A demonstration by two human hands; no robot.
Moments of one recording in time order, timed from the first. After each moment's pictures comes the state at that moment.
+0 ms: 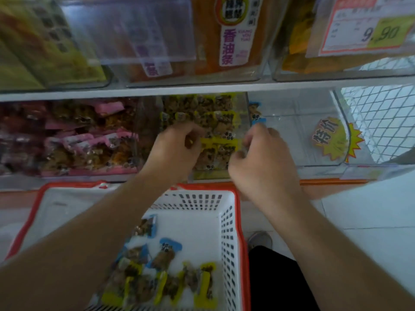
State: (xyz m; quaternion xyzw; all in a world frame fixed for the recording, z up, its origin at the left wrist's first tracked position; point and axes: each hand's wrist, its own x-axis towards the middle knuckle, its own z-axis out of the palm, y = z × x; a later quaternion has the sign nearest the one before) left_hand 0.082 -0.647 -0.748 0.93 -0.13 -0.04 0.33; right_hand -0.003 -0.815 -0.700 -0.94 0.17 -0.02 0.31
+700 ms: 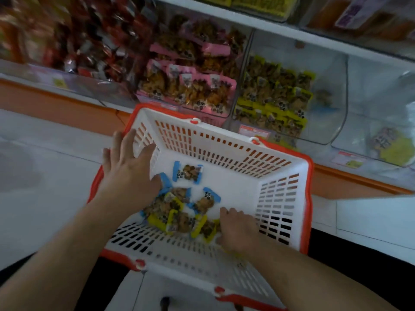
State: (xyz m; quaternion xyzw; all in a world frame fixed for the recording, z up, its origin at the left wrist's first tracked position) left_hand -0.091 -0.385 -0.771 0.98 0.07 -0.16 0.13; right_hand -0.148 -0.653 -0.897 -0.89 -0.13 0.43 -0.03
